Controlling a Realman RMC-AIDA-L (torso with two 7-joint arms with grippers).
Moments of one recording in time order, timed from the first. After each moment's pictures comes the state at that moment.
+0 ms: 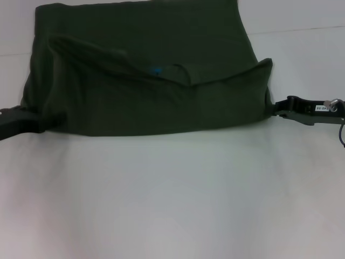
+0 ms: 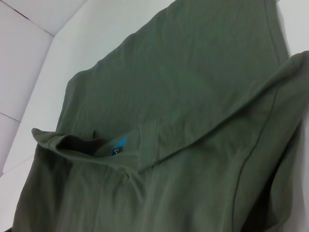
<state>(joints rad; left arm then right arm) -0.59 -2.11 0.64 0.63 2.16 0.94 -1.65 0.54 1.98 -0.58 -0.54 -2.15 -1.22 2.23</state>
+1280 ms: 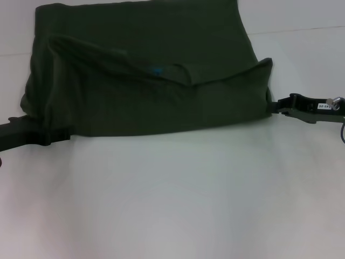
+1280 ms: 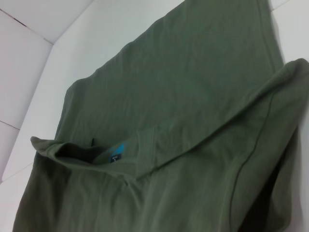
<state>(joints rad) -0.59 -2.11 0.65 0.64 2.24 1.00 -1.64 0.54 1.98 -0.56 -0.54 -2.15 -1.22 2.22</state>
